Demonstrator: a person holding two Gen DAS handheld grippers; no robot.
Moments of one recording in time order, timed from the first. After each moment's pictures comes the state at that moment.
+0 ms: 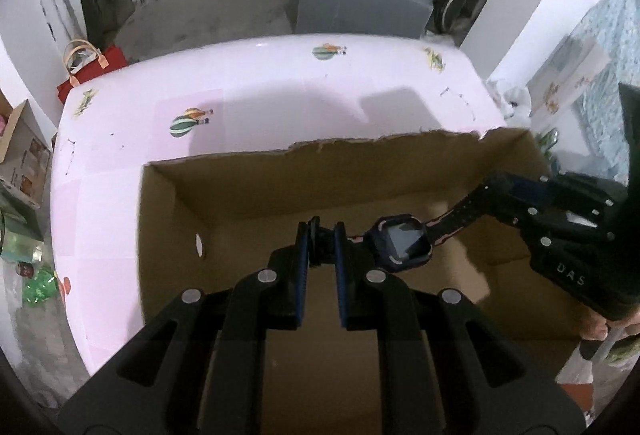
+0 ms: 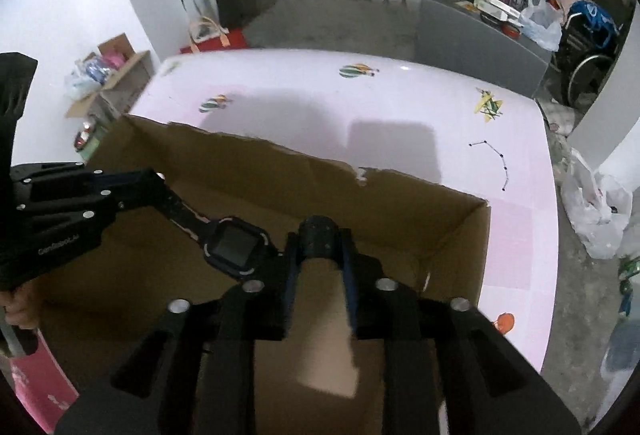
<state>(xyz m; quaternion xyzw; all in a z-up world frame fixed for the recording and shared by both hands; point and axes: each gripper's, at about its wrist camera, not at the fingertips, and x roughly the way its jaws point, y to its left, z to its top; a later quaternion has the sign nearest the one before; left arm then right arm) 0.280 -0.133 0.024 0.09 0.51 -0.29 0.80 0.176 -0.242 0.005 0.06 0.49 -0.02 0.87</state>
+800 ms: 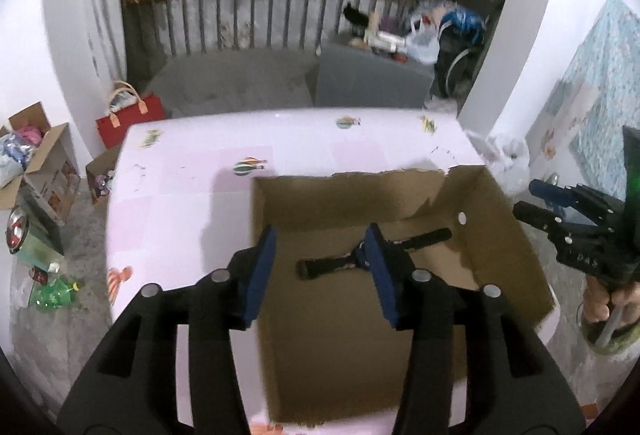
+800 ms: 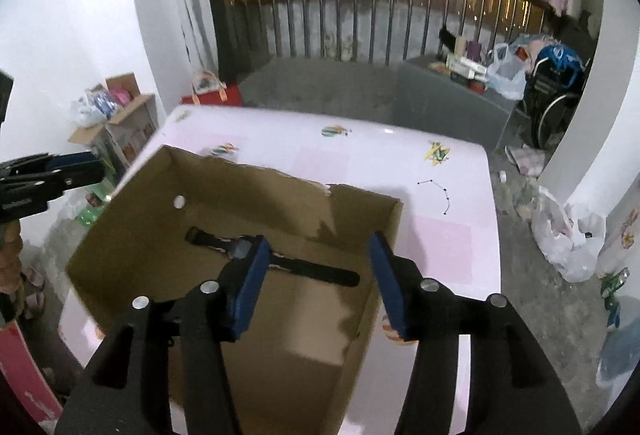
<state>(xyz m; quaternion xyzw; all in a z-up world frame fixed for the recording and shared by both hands) 0.200 -0.044 0.109 0.05 0.39 -0.27 0.88 0.080 -0.234 0.070 0.03 0.37 -0.04 0.93</state>
